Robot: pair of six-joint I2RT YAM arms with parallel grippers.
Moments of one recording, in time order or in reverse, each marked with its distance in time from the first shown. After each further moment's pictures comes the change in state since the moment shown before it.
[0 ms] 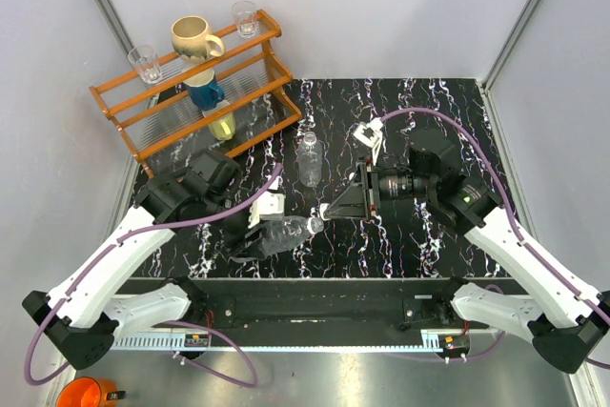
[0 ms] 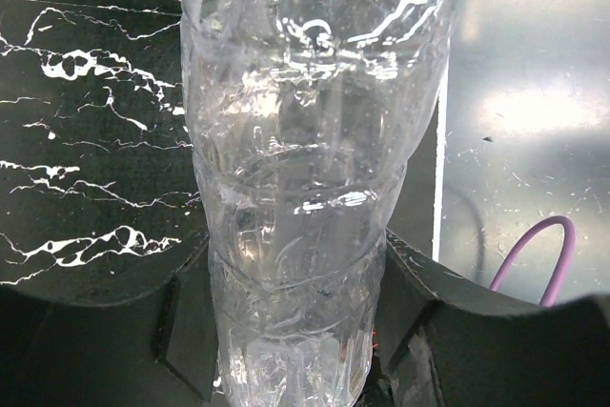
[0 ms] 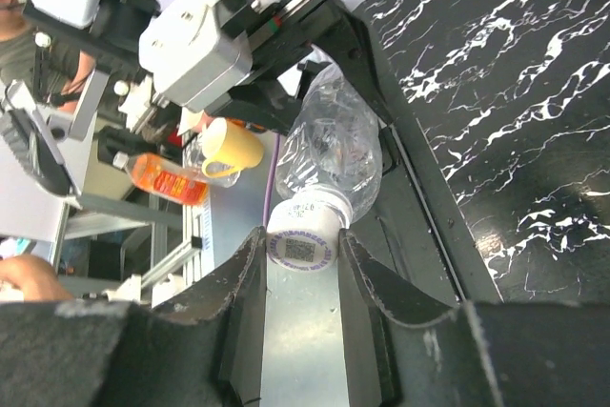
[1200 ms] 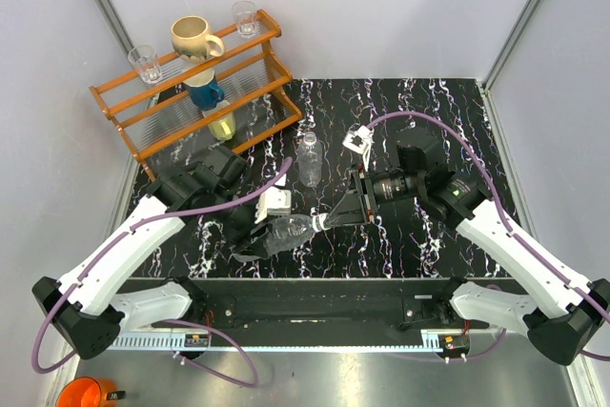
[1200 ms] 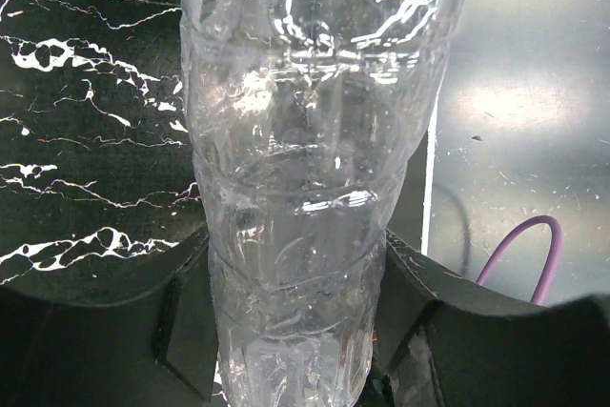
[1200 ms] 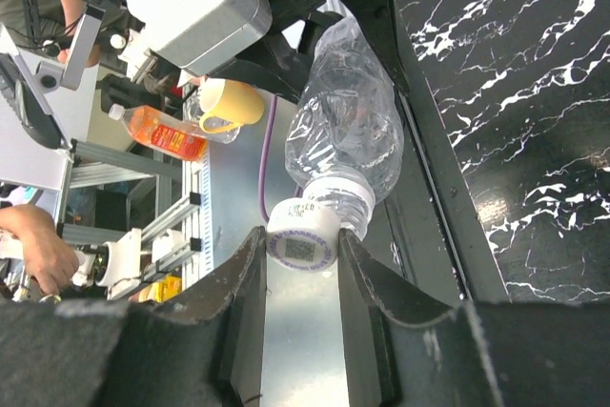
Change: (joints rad) left arm 0.002 0.072 0.014 -0.014 0.020 -0.006; right arm -0.002 0.060 0.005 -0.095 -0.106 -0.131
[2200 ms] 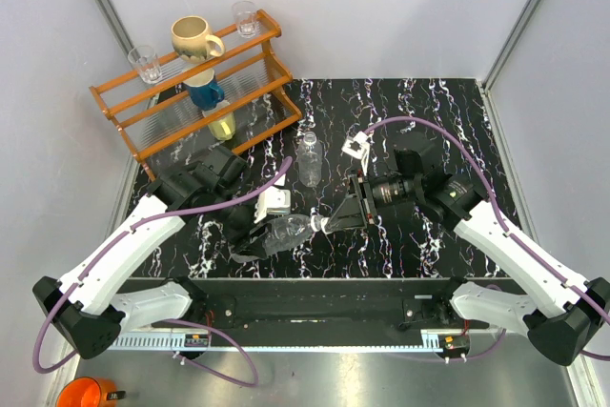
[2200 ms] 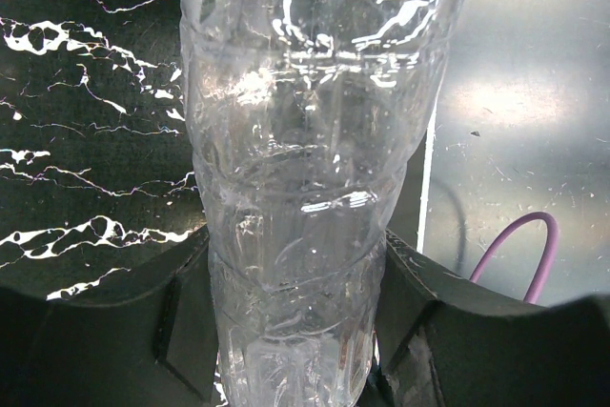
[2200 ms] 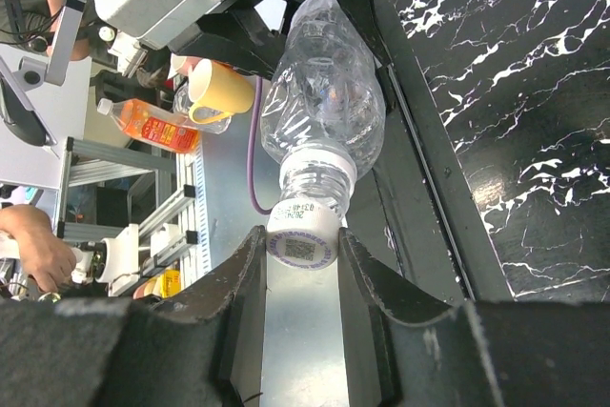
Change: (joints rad) left arm 0.004 0.006 0.002 -0.020 -0.011 -0.006; right arm -0.002 -0.002 -0.048 -0.003 0.004 -0.010
